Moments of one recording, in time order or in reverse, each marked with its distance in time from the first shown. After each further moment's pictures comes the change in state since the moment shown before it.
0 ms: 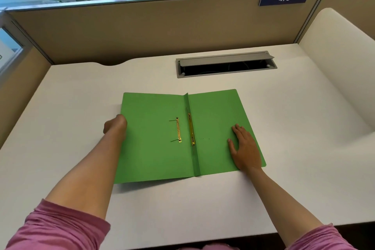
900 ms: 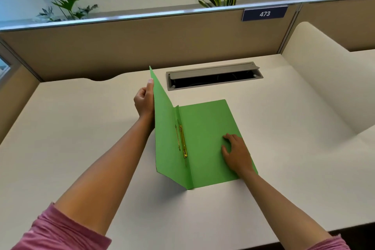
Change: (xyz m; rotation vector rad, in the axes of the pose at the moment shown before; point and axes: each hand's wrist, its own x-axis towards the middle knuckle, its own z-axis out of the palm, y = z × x) left_hand -0.133 0.073 0.057 -0.508 -0.470 0.536; right_hand 0.020 -0.008 -0.014 0.118 -0.032 0.097
